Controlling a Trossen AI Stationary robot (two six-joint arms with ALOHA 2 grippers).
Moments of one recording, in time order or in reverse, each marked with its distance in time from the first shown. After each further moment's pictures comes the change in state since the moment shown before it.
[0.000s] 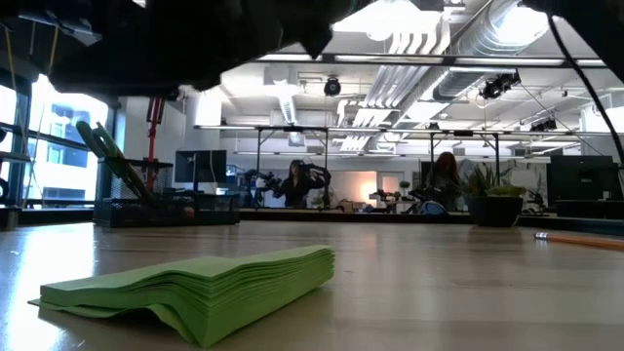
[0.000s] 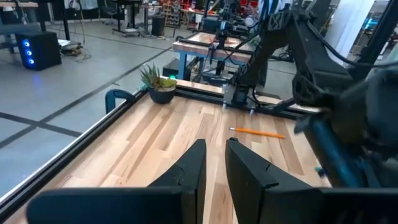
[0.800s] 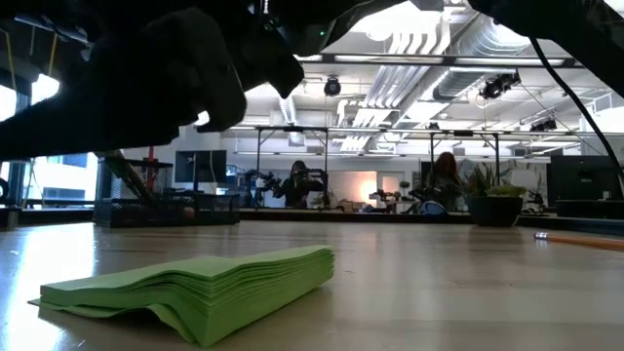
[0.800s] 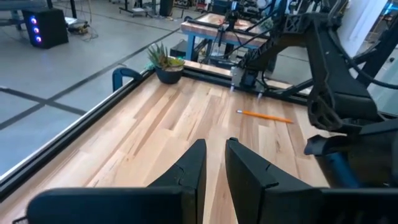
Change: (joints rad) left arm 0.000 0.000 0.000 -0.086 -0.028 0.001; right arm 0.017 0.196 0.180 -0.017 -0.074 -0.067
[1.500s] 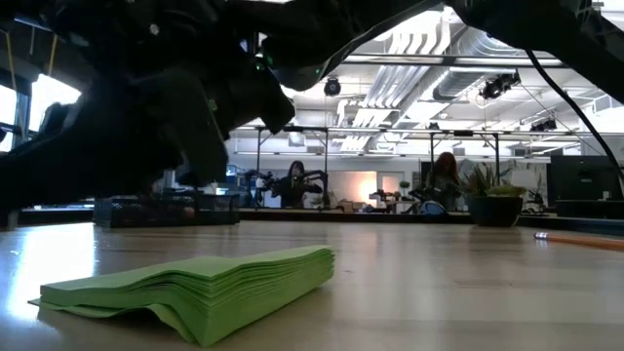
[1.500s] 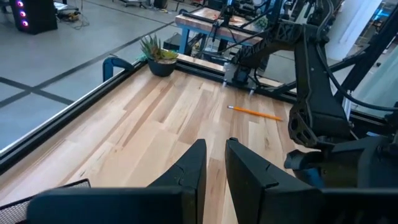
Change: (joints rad) left arm -0.001 0.000 0.000 -0.019 0.026 -0.047; right arm -0.001 0.071 0.000 0.118 -0.031 0.012
